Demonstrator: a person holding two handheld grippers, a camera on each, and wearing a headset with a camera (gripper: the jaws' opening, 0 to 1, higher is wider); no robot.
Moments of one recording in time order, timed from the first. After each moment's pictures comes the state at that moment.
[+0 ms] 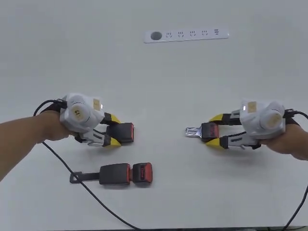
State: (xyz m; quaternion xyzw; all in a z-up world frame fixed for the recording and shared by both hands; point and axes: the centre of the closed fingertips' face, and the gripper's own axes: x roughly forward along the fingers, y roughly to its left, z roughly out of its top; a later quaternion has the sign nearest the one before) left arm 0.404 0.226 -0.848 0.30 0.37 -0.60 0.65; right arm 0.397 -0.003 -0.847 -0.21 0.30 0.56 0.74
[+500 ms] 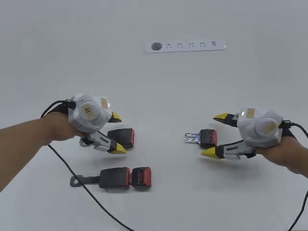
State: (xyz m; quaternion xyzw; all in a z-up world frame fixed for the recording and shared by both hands) left arm 0.412 0.211 -0.819 0.28 0.37 -0.55 0.69; right arm 0.399 -0.006 -0.824 -0.16 0.31 0.47 0.81
